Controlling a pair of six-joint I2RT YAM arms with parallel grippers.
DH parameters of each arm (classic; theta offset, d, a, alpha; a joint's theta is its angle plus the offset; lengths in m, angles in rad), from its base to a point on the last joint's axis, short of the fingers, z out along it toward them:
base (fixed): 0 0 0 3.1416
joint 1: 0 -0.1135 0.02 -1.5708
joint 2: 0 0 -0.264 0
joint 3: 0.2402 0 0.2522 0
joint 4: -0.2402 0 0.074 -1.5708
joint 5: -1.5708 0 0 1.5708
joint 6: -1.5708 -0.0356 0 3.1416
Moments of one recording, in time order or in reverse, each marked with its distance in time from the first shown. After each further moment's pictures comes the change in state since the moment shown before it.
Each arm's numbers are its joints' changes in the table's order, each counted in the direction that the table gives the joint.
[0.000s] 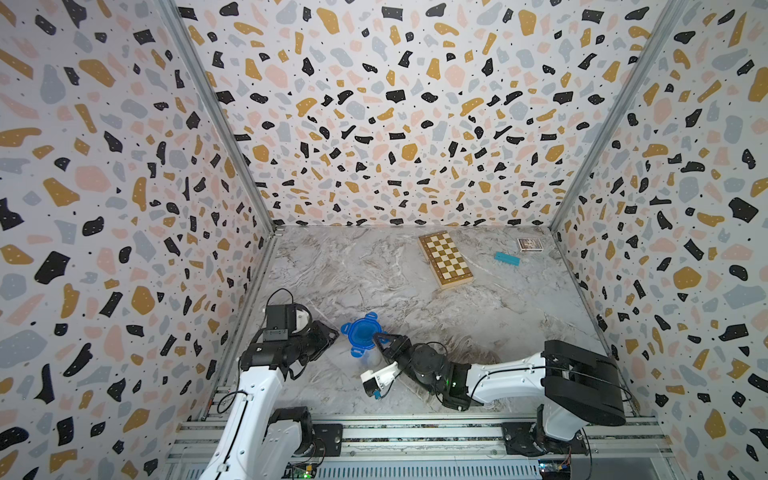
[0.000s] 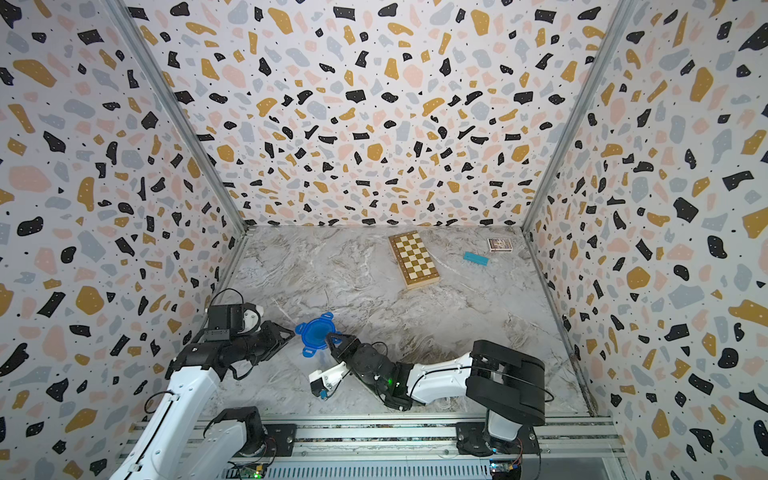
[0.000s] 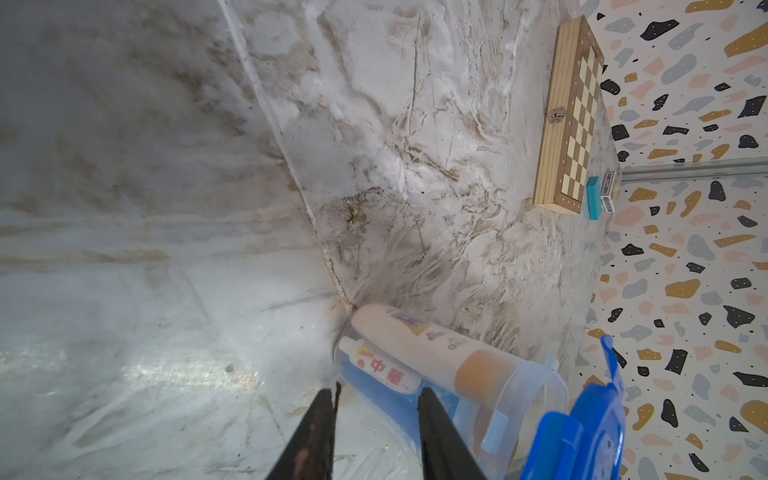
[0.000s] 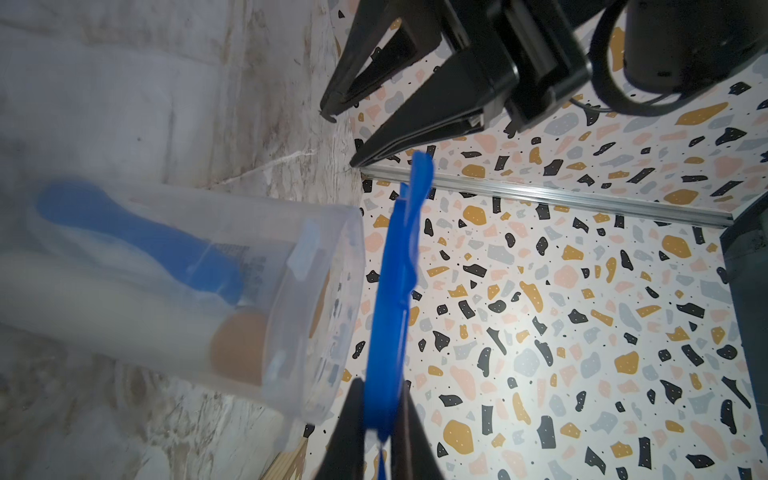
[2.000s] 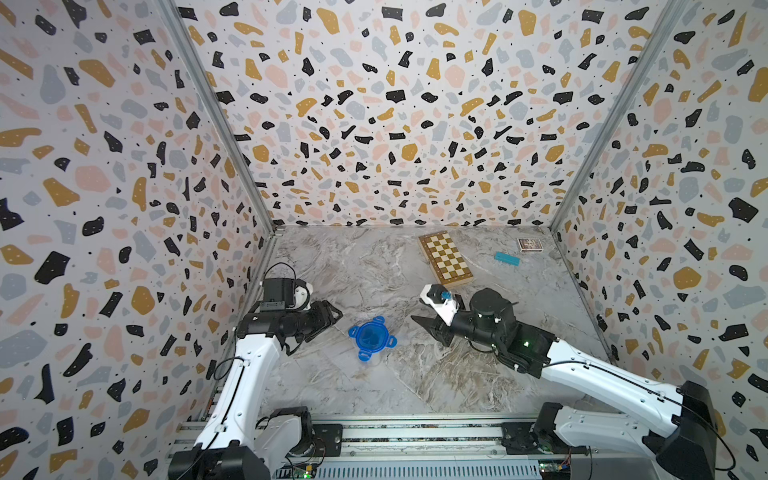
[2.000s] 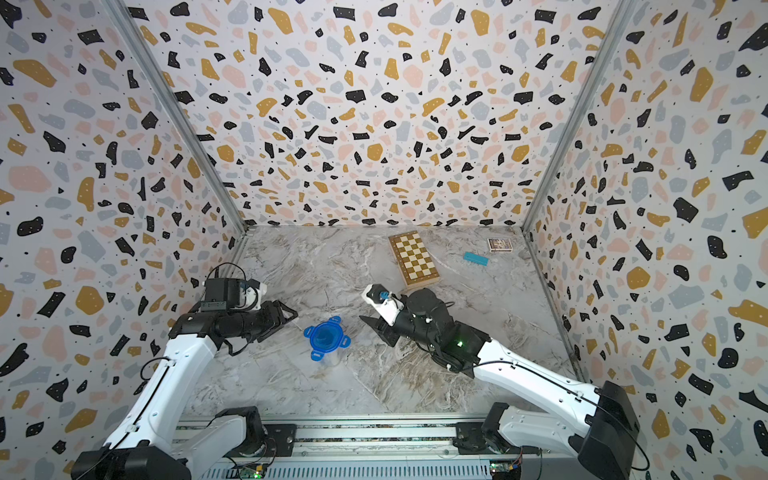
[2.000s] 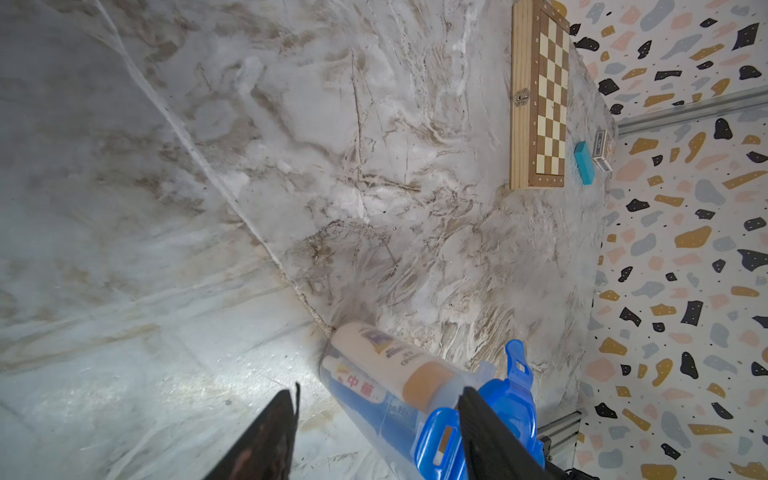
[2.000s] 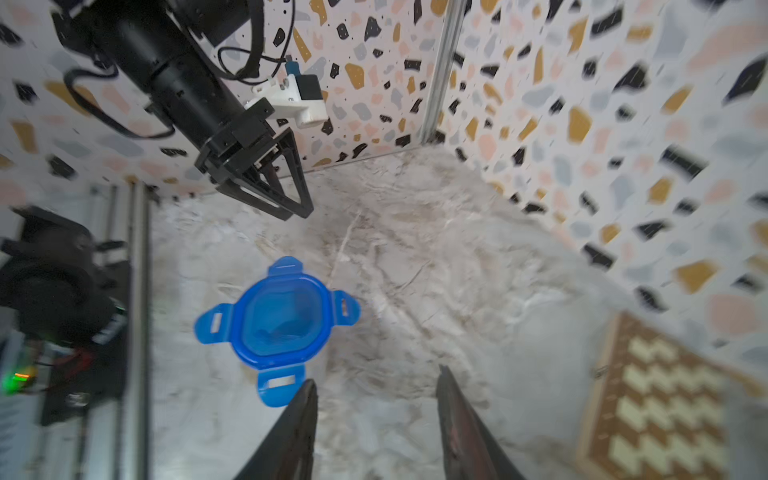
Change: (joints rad) left arm -0.009 -0.204 0.240 -0.090 -0.043 -0.206; right arm 0.380 0.517 0.160 -0.856 0.618 -1.540
